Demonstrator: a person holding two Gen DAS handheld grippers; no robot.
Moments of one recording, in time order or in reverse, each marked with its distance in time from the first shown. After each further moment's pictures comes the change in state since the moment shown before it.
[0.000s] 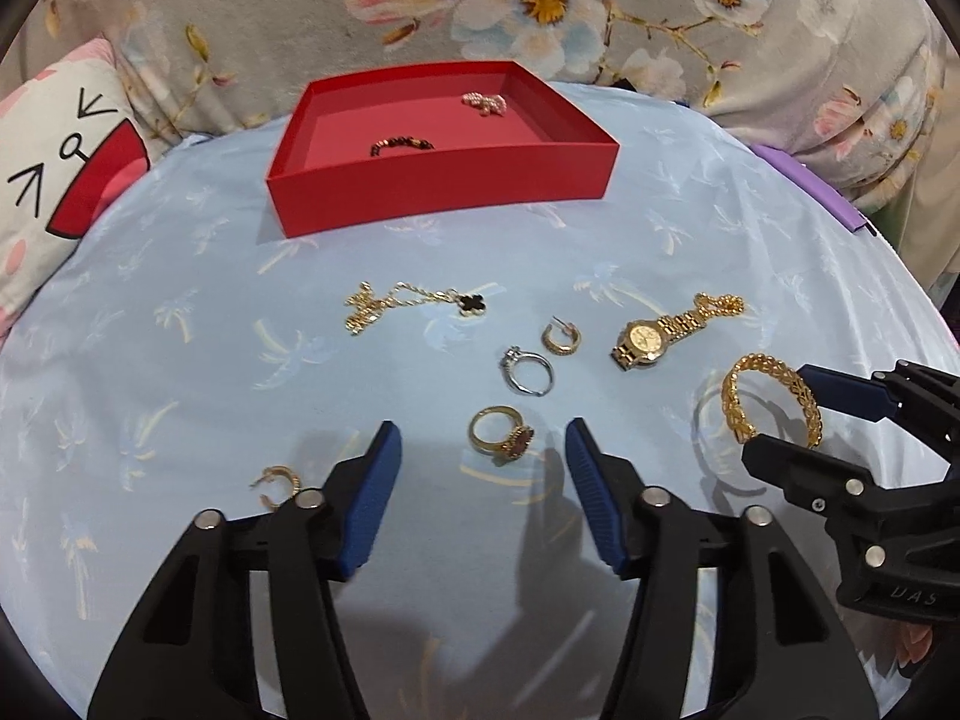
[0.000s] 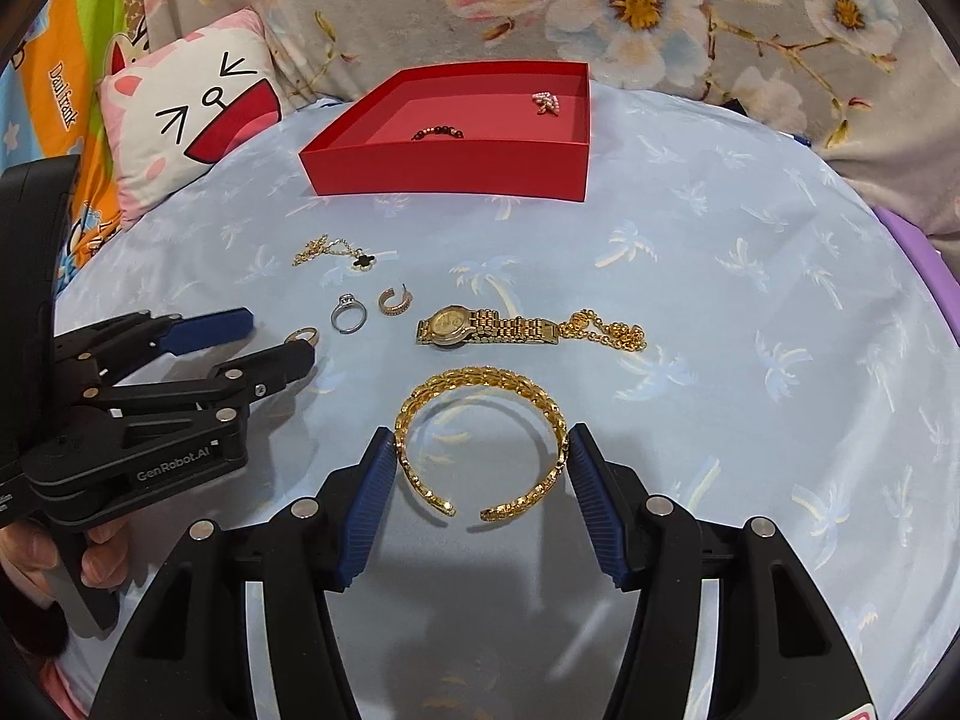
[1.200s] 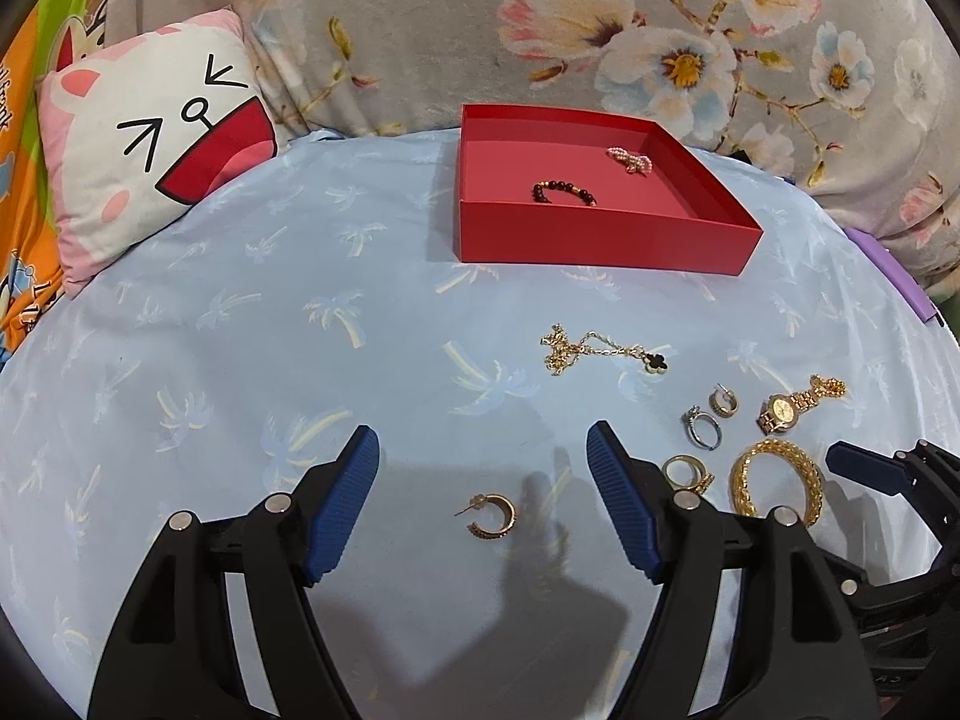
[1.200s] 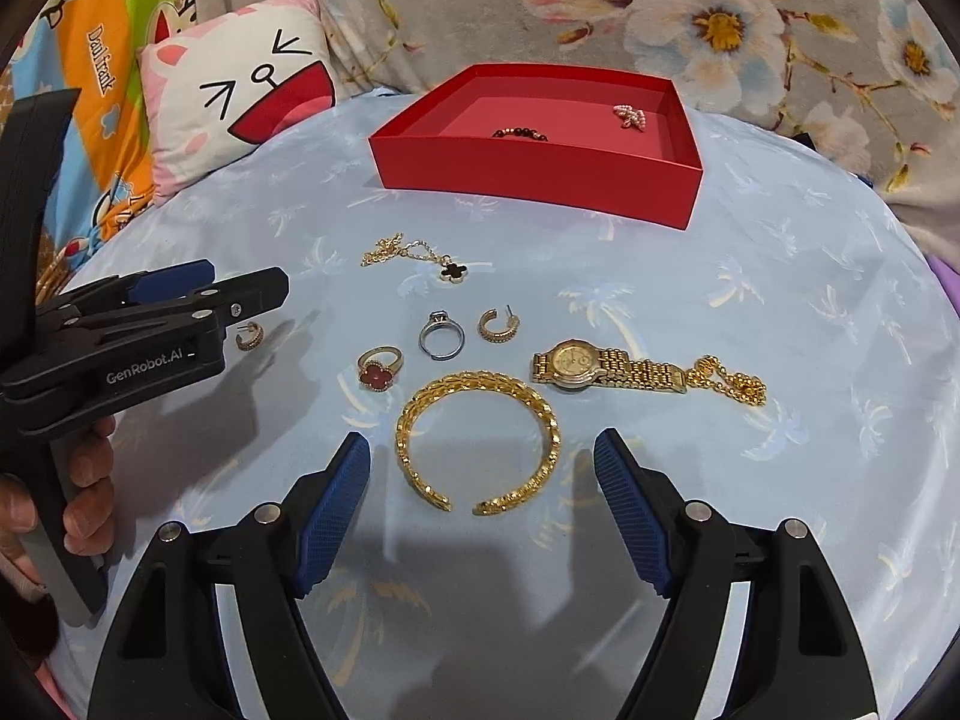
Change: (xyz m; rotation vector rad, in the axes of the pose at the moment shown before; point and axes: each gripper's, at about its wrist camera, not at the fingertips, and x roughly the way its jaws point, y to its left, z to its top) left arm -0.022 0.067 -0.001 -0.164 -0.101 0.188; right arm 0.027 0.048 0.011 -0.087 -0.010 0.055
